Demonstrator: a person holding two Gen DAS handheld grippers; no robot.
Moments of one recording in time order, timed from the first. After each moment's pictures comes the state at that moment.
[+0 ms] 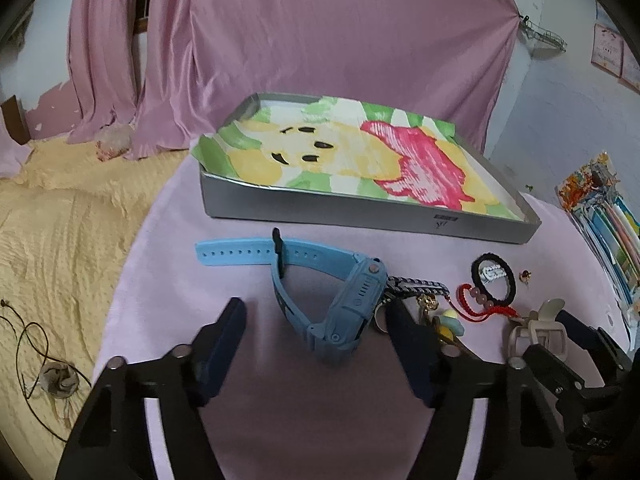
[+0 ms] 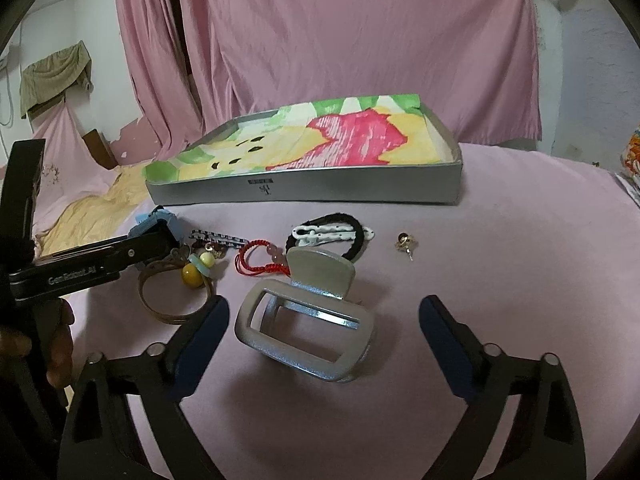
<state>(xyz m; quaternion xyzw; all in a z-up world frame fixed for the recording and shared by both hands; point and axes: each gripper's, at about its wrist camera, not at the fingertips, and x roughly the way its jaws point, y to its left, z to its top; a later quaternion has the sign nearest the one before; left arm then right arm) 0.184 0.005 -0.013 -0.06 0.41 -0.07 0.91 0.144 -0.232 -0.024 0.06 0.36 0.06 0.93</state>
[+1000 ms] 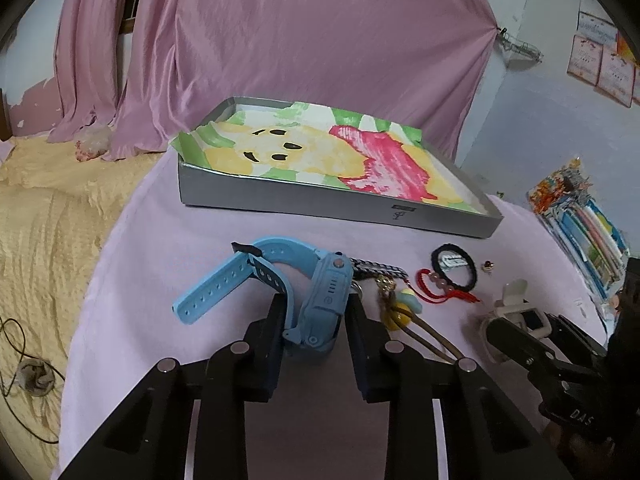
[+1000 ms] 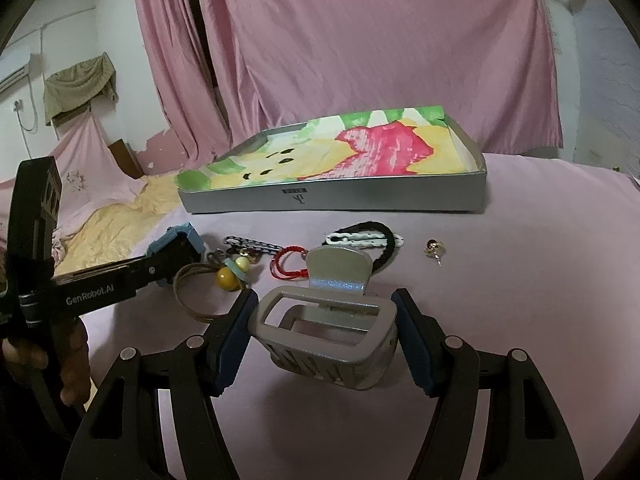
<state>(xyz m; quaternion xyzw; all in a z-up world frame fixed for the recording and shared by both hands) 0.157 0.002 -0.013 -0.09 0.38 -0.12 0.91 0.136 -0.230 -0.023 0.08 0.33 0.11 0.93</state>
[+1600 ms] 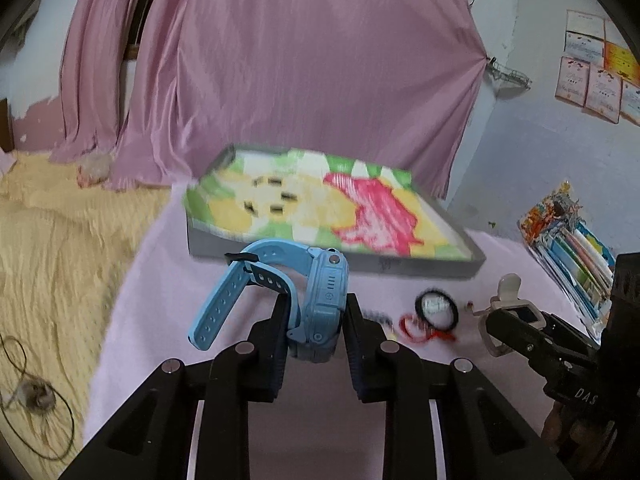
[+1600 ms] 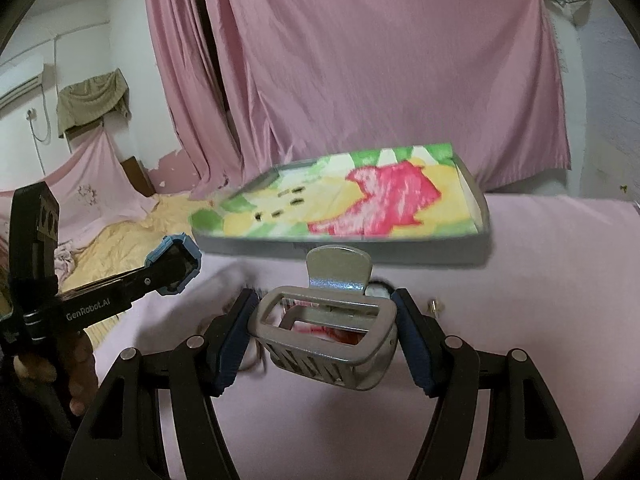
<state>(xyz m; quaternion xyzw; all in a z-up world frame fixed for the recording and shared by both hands) 0.157 0.011 0.020 -0.09 0.31 -0.12 0.94 0.148 -0.239 0.011 0.09 0.28 0.14 0.95</state>
